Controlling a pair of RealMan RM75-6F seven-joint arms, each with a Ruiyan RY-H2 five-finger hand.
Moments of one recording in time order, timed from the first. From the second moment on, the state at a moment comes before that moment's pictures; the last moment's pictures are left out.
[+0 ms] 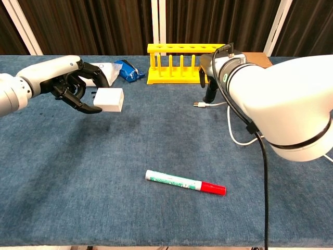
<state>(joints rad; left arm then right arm) -0.67 -1.59 -0.17 -1.36 1.25 0.93 -0.15 1.10 -1.90 0.34 -1.27 -0.31 1.21 -1.04</state>
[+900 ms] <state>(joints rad) -0.66 -1.59 -0.15 -1.35 1.26 0.92 -0.16 1.10 -2.08 0.39 -1.01 -0.35 1.12 -1.06</state>
